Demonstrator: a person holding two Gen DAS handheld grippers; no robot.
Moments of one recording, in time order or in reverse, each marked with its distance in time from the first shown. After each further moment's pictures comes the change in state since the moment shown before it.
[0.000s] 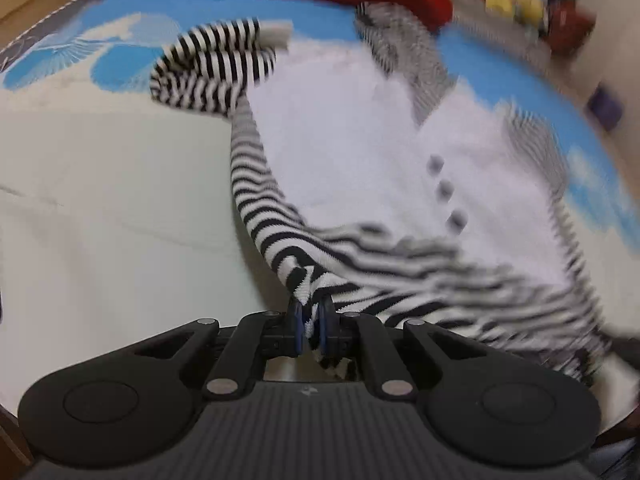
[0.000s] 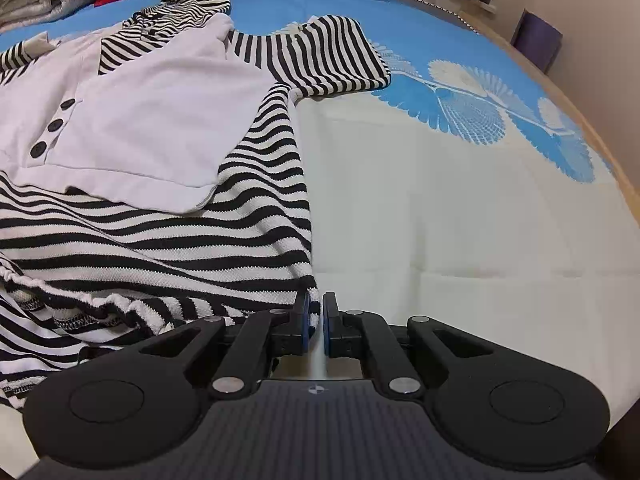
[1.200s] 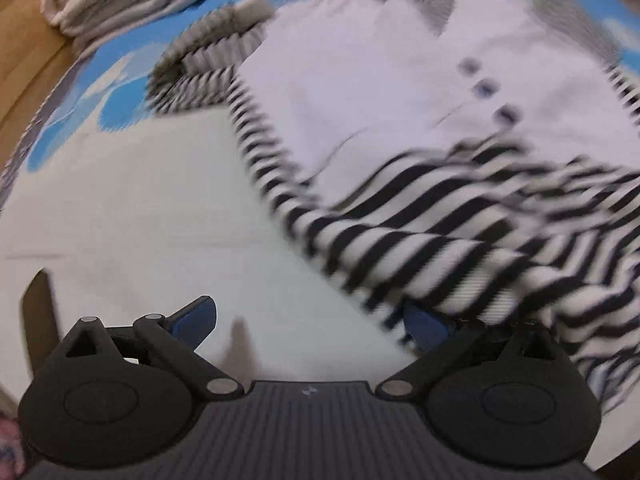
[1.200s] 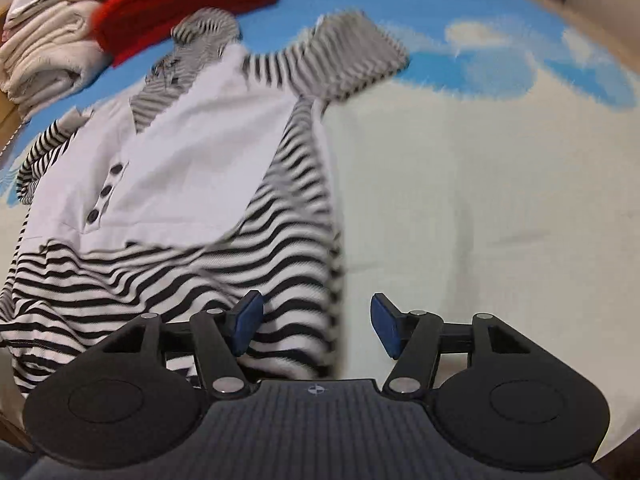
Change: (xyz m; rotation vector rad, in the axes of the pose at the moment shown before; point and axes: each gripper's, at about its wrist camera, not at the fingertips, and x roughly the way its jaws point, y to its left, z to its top) left arm 0.045 -0.029 -0.023 0.346 0.102 0.313; right arm -0.007 -0.036 0.002 0.226 0.055 0.310
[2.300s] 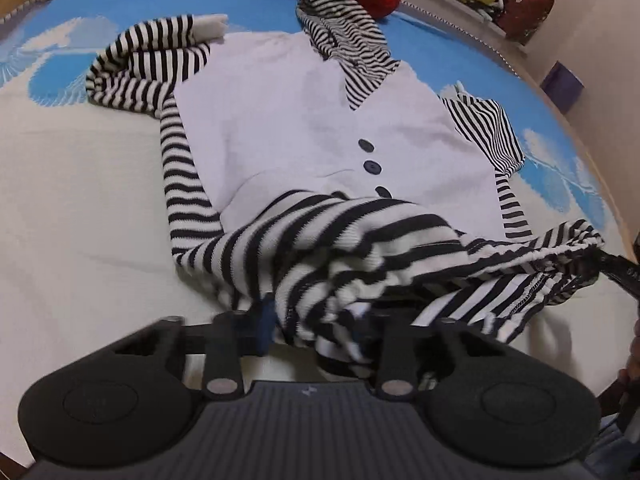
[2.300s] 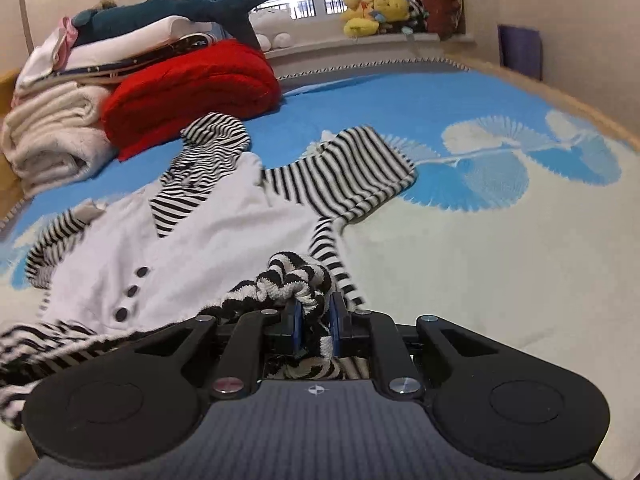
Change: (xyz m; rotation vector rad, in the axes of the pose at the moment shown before) left arm -0.023 0.034 0.023 -0.228 -0.064 -0.396; right arm -0.046 0.039 0.014 0.018 -0.338 -0.026
